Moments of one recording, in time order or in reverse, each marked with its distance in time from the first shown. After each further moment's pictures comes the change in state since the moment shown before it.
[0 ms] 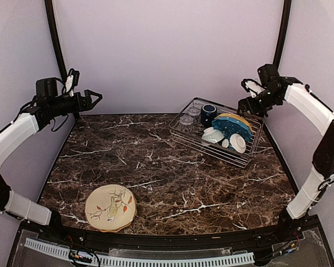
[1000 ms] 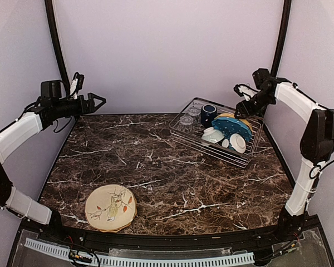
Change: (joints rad) left arm 0.000 0.050 -0.001 -0.007 0.080 -0.012; right arm -0.089 0.228 0.134 -0.041 -0.166 -0.148
